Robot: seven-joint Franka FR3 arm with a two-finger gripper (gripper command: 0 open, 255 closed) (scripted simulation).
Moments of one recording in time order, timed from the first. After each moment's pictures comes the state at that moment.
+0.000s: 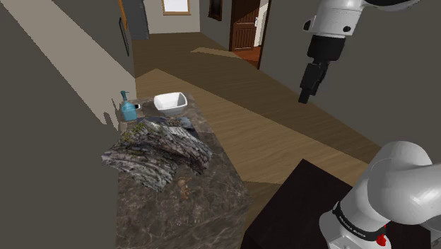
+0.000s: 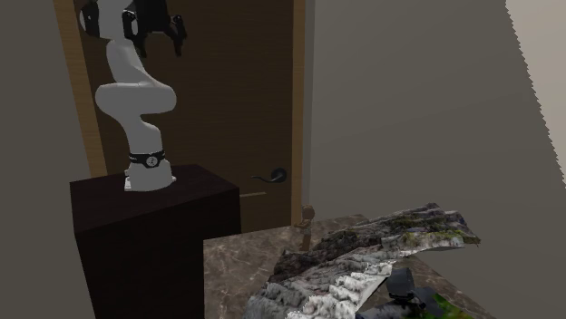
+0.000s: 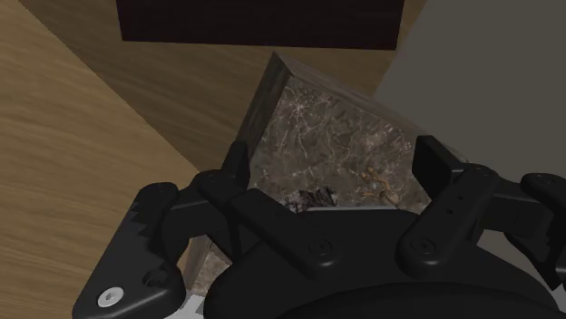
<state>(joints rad) 0.01 -0.83 -0.04 -2.32 0.09 1.44 -0.09</state>
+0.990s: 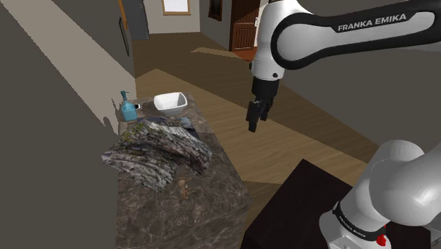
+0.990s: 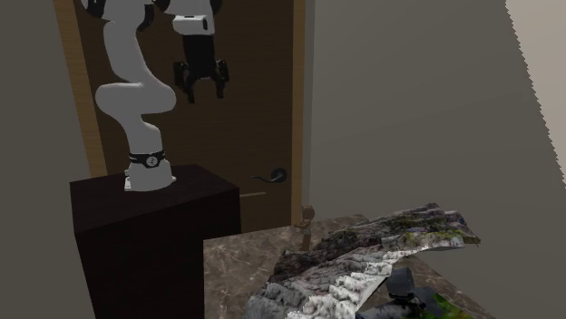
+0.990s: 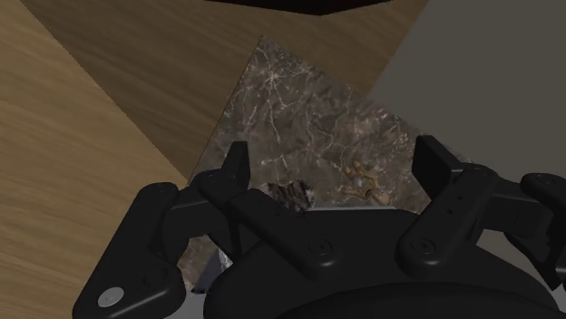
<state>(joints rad) 0.07 -0.50 0.08 -2.40 0.16 1.83 -0.07</state>
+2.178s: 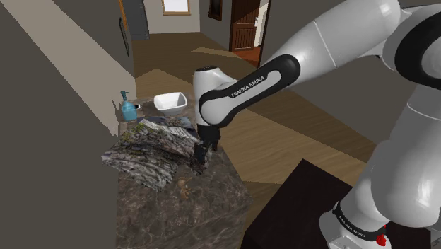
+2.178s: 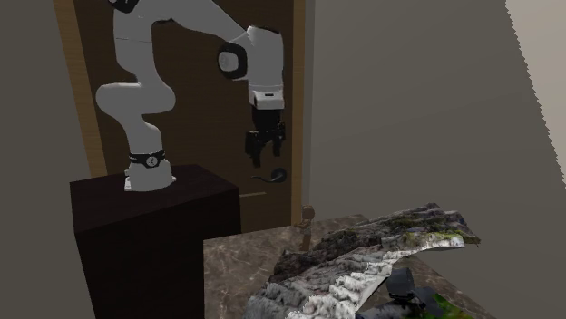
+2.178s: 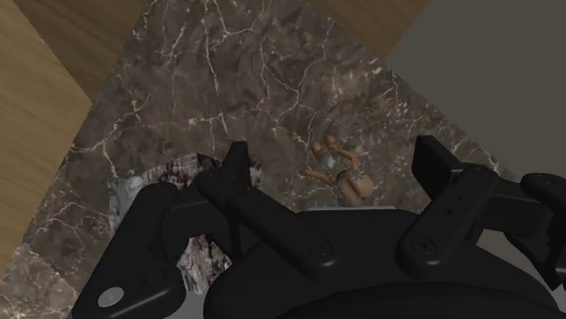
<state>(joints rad) 0.15 0.15 0.20 -2.16 0.11 2.22 0.01</state>
